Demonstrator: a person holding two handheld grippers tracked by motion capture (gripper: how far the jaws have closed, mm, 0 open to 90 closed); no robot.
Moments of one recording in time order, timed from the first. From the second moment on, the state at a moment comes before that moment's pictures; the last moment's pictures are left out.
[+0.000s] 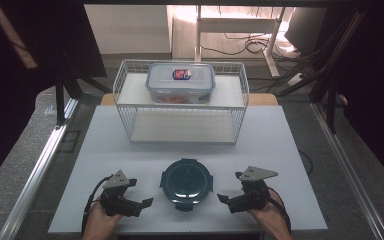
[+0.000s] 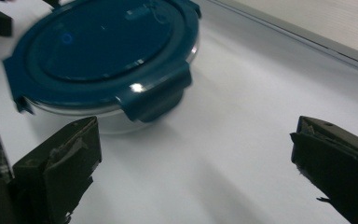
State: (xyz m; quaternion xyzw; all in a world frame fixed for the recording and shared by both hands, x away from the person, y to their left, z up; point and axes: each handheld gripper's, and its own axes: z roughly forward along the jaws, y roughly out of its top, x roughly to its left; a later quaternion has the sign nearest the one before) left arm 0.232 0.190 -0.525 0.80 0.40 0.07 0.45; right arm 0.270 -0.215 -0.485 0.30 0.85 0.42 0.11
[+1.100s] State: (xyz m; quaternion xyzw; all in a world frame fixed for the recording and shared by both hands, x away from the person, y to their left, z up) left arm 0.298 0.144 -0.519 0.82 0.34 -0.10 0.45; right arm 0.303 -0.159 -0.492 0.33 0.86 0.38 -0.05
